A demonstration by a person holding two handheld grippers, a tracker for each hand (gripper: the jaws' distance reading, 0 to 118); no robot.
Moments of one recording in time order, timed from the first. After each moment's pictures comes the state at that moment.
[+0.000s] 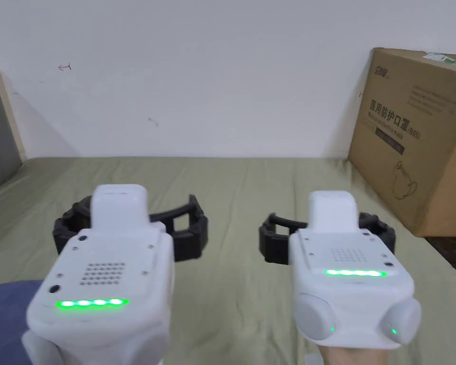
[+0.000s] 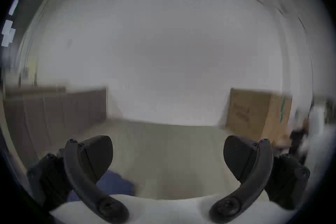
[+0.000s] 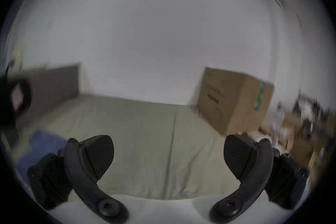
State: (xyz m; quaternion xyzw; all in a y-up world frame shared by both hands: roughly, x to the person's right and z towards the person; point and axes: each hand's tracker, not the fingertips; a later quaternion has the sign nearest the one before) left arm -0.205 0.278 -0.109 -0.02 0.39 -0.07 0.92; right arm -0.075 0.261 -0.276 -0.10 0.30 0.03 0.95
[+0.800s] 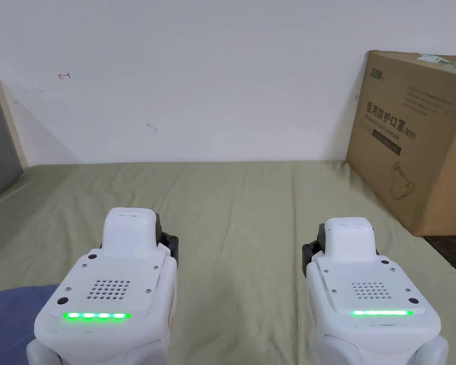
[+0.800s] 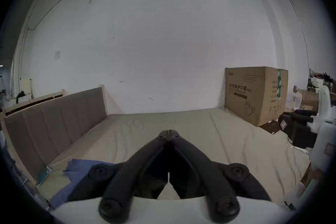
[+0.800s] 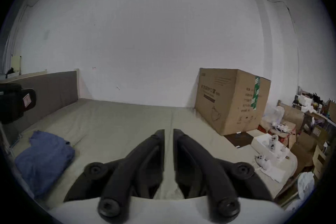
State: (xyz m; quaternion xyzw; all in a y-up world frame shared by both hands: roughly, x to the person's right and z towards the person) left arm -0.210 0.264 -0.097 -0.06 0.37 0.00 0.93; right arm -0.049 0.241 -0.264 -0.06 0.34 0.07 0.94
